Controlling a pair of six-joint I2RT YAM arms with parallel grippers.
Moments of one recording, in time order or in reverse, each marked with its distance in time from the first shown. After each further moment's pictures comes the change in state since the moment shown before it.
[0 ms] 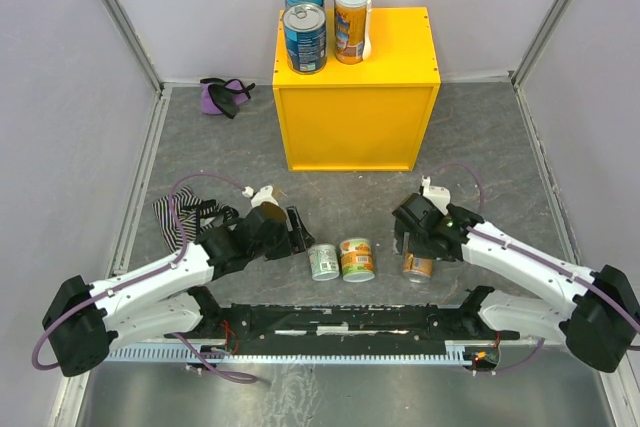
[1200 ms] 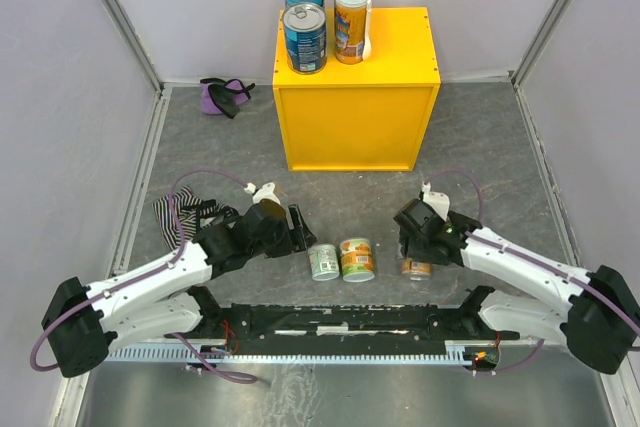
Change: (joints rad) left arm 0.000 -0.007 0.028 -0.018 0.021 0.040; right arm -0.003 0.013 -0.092 0.114 -0.015 0.013
